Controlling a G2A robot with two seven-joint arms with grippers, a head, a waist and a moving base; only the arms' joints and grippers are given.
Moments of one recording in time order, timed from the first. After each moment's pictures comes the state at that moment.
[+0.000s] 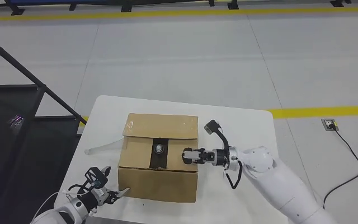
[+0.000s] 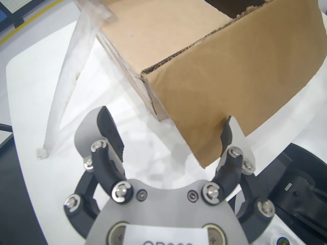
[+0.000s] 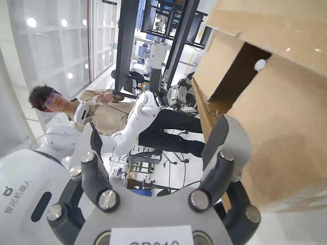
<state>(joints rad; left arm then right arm) 1.59 -1.10 -1.73 -1.71 1.40 -0.73 -0.05 -0.61 -1.11 0.74 -1.21 0.54 -0.48 0.92</state>
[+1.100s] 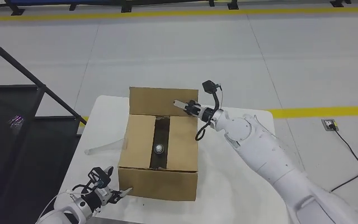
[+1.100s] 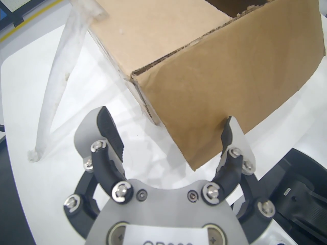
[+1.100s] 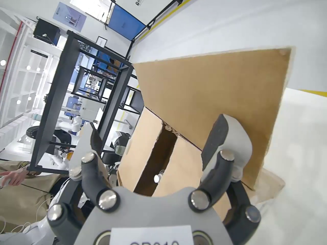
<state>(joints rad) 1.58 -1.09 -1.68 -1.69 1.38 -0.68 -0.03 -0.25 -1.37 0.58 -0.75 0.12 -0.38 0.37</state>
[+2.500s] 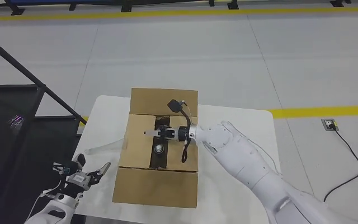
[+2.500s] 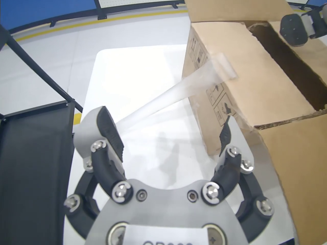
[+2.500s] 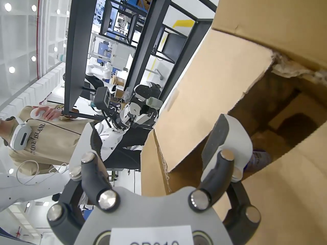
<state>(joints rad) 1.59 -1.09 -1.77 -1.71 1.14 -0.36 0.03 -0.28 -1.52 0.56 -0.70 0.25 -0.49 0.73</state>
